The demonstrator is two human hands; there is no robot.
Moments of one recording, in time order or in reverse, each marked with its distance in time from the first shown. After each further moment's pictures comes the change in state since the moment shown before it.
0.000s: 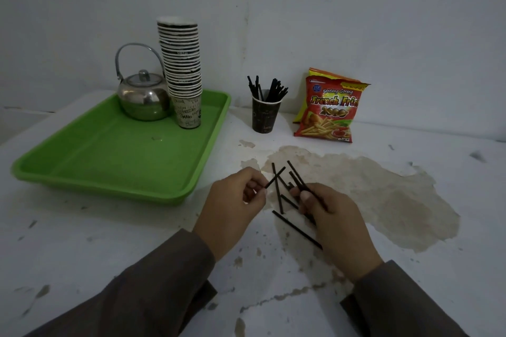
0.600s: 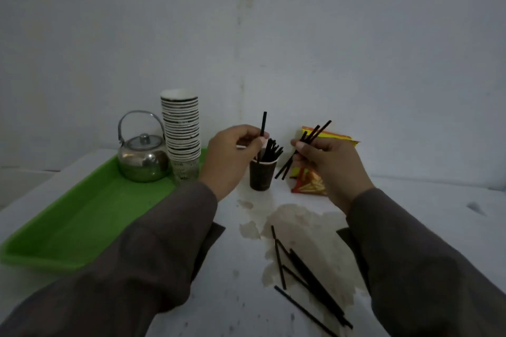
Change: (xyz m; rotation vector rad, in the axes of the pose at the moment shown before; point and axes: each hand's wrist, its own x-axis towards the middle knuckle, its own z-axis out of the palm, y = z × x) left_hand 0.147 0.047 -0.047 -0.159 0.151 0.190; right_hand 0.133 -0.071 -0.048 0.472 0.142 -0.002
